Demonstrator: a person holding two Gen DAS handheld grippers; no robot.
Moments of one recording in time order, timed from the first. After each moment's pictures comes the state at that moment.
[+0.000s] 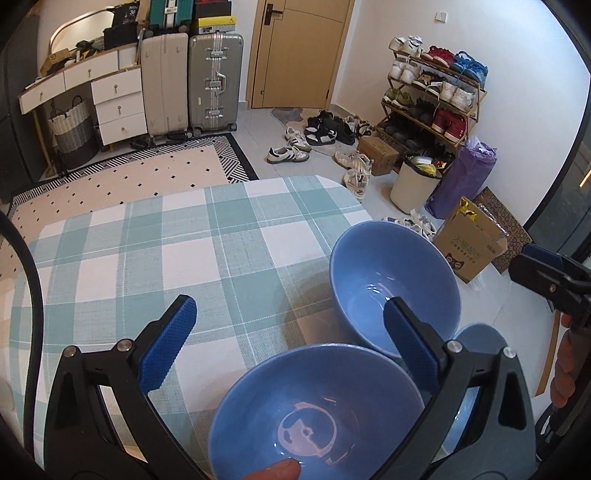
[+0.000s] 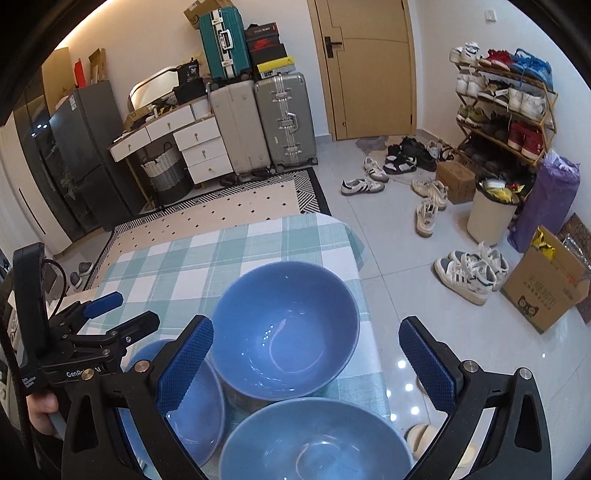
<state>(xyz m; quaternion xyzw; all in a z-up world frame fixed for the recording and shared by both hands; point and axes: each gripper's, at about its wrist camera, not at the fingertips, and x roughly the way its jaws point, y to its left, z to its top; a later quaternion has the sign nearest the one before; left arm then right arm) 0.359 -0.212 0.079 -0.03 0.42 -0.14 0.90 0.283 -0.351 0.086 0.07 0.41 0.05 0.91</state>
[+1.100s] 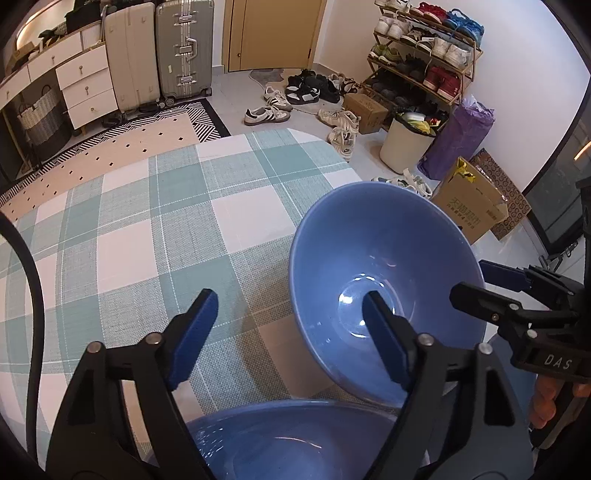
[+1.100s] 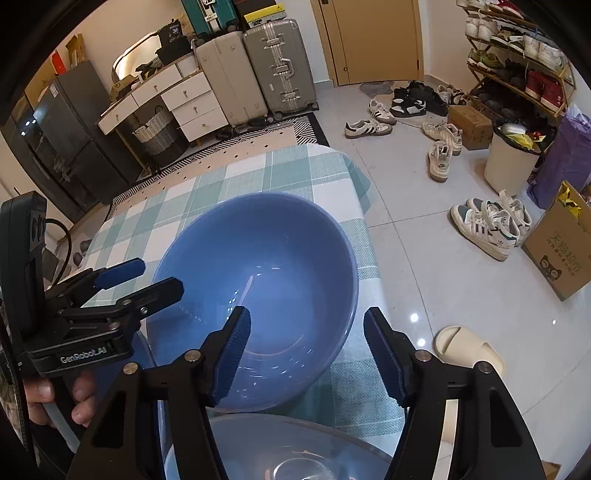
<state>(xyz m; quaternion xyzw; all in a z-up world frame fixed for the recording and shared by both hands) 0.421 -0.282 0.002 0.01 0.48 -0.18 0.86 0.331 -0.364 -0.009 0.10 0.50 0.07 0.86</state>
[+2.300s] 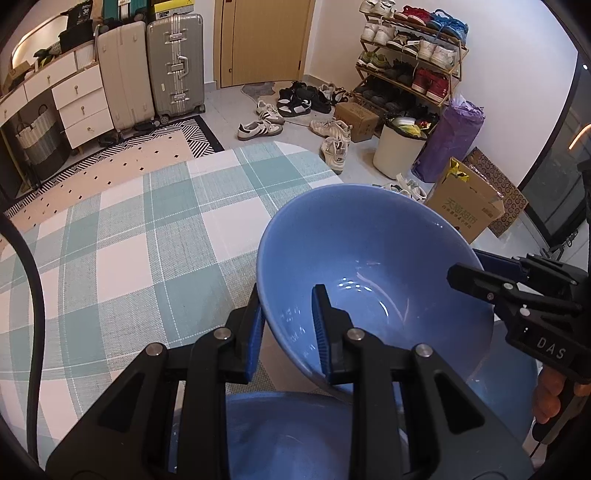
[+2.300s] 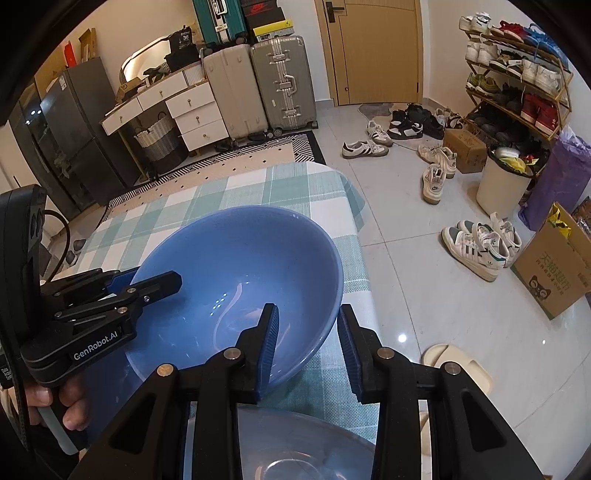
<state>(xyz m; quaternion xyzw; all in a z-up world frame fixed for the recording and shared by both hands) 0.403 -0.290 0.016 0.02 0.45 -0.19 0.87 0.316 -0.362 0.003 0.07 0.46 0.06 0.88</state>
